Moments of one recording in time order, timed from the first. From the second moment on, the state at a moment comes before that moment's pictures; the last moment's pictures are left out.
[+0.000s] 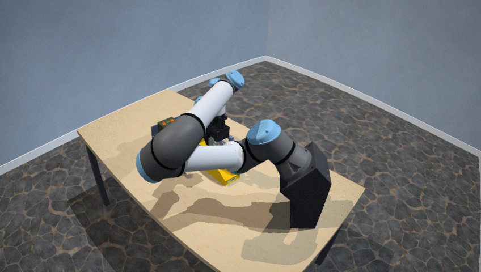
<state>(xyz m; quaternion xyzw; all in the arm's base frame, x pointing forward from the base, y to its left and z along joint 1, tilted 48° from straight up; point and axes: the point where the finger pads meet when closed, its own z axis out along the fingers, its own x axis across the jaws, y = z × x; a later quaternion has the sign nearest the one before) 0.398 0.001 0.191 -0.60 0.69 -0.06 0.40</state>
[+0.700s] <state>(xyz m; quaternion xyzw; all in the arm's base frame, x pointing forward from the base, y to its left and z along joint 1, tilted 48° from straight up) 0.409 0.009 0.178 -0.60 0.69 -0.06 0.40</state>
